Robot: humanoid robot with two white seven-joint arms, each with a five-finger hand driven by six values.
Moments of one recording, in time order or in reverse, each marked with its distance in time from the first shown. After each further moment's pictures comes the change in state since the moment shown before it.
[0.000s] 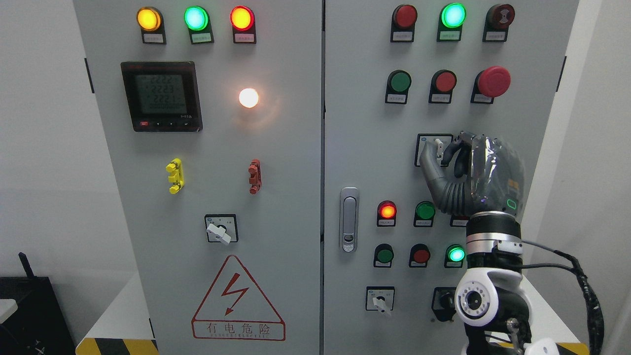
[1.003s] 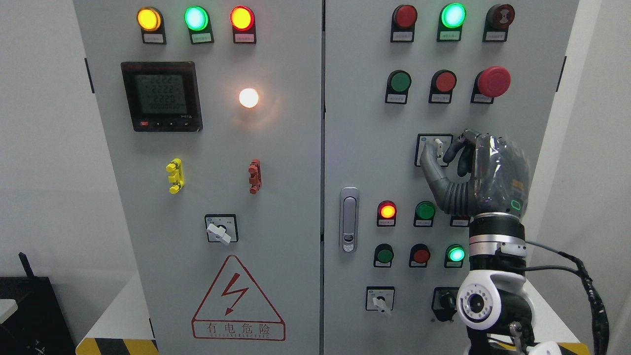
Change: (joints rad) left arm 0.000 0.000 0.000 0.000 0.000 0.000 -0.002; right arm 0.014 -0.007 -0.001 -0.027 0.001 -0.020 -0.026
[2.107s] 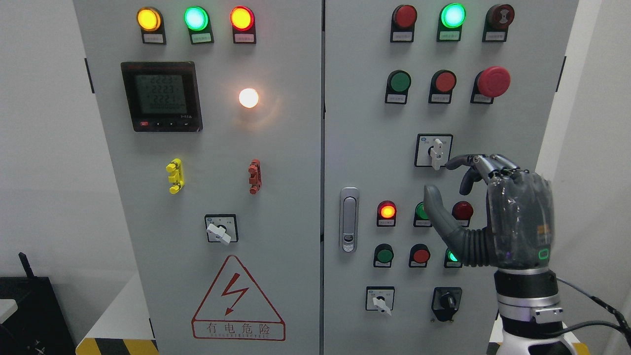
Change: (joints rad) left arm 0.000 0.000 0.000 0.000 0.000 0.000 0.000; right arm 0.235 -0.113 -0.080 -0.145 -0.024 -0.488 -0.116
